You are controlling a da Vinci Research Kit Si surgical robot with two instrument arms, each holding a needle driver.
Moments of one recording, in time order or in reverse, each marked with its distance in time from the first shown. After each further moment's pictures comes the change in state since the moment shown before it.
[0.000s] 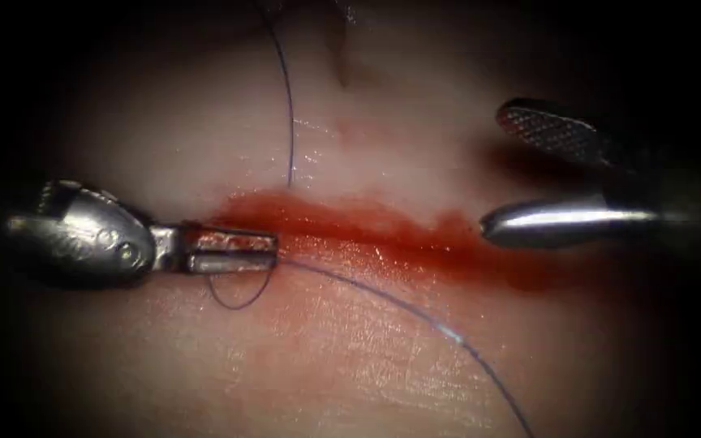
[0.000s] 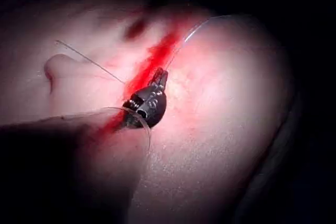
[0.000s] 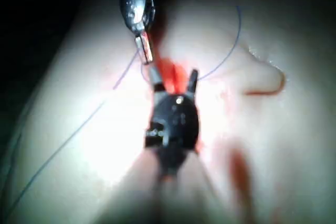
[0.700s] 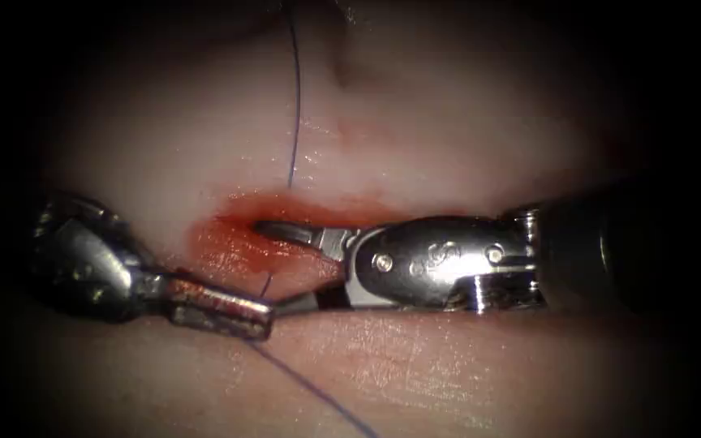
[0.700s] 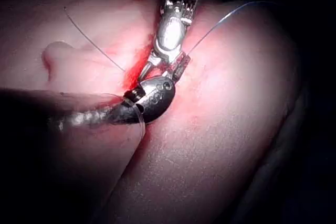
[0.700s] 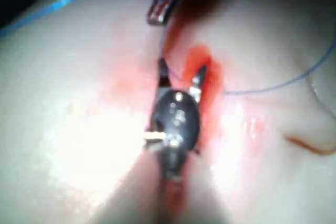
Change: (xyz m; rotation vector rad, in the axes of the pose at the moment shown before) right arm -0.014 -0.001 0.017 0.198 0.068 -0.407; left arm 0.000 0.001 0.000 -0.124 0.264 0.106
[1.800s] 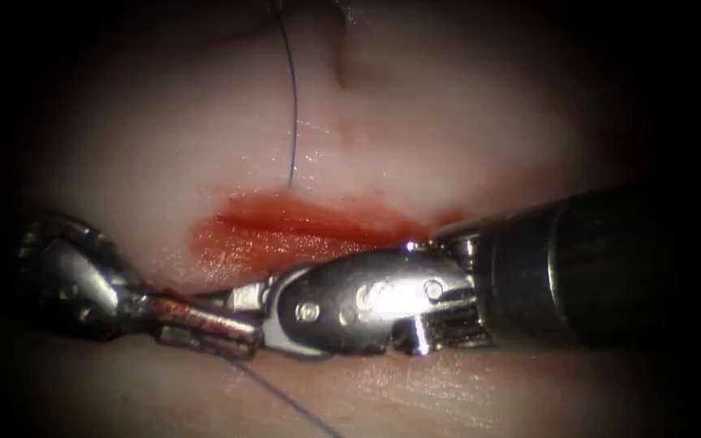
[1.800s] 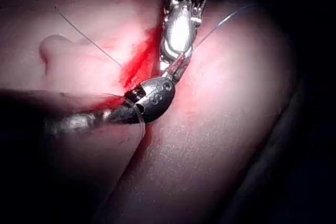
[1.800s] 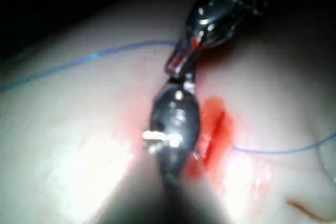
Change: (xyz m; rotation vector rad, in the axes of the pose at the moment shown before) right arm 0.005 -0.002 0.003 0.013 0.036 -0.079; left arm 0.000 0.000 0.000 0.002 -0.045 -0.054
